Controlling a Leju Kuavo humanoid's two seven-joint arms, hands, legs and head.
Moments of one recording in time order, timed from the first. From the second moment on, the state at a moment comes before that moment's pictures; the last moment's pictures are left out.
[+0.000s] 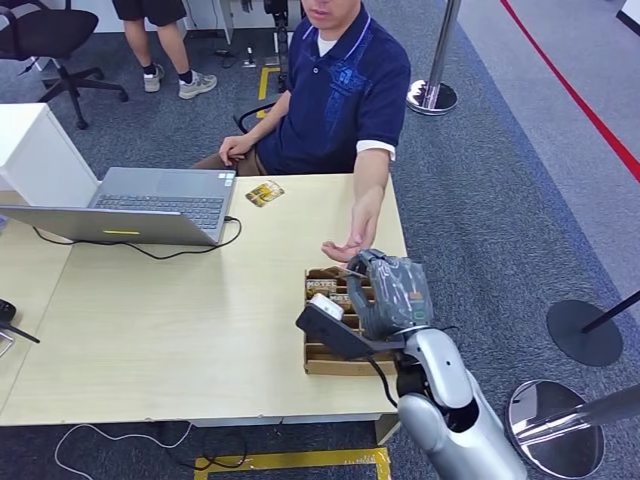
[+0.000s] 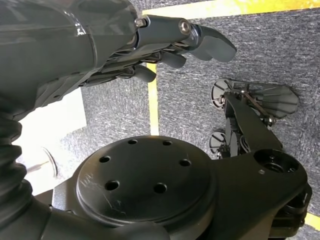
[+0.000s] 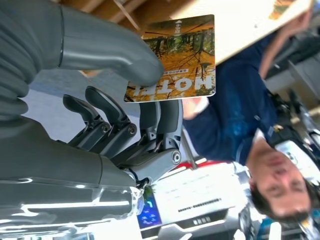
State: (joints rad) left arm -0.10 0.00 -1.26 -0.14 1.57 0.01 -0.20; right arm -0.32 -0.05 0.51 -1.79 1.03 -0.05 0.16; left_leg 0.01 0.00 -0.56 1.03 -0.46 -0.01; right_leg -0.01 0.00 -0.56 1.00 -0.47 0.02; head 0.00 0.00
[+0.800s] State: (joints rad) left arm -0.11 0.00 -1.29 -0.14 1.56 0.01 -0.17; right arm -0.46 0.09 0.54 -1.38 0.92 -0.12 0.06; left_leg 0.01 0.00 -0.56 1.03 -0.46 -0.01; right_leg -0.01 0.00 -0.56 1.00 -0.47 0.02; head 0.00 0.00
